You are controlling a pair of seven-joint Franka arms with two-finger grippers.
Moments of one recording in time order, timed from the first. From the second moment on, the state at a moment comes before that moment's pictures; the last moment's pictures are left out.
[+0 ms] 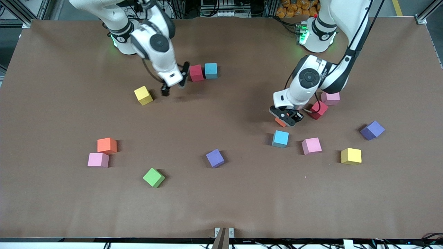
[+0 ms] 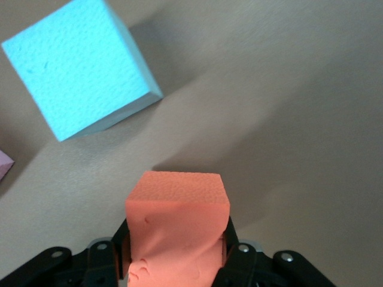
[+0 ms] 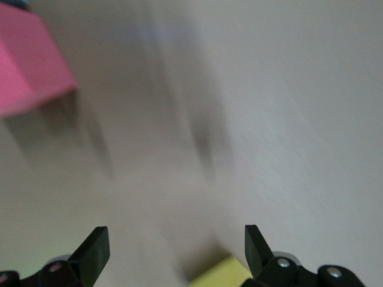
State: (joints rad) left arm -0.36 0.28 -0.14 -2.31 0.07 2.59 0.16; right arm 0.28 0.04 0.36 -2.54 -0.14 2.41 -0.58
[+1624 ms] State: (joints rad) left arm -0.59 0.27 -0.52 -2.32 0.22 2.47 -0.37; right arm 0.12 0.05 -0.08 -2.13 0.12 1.96 -0.32
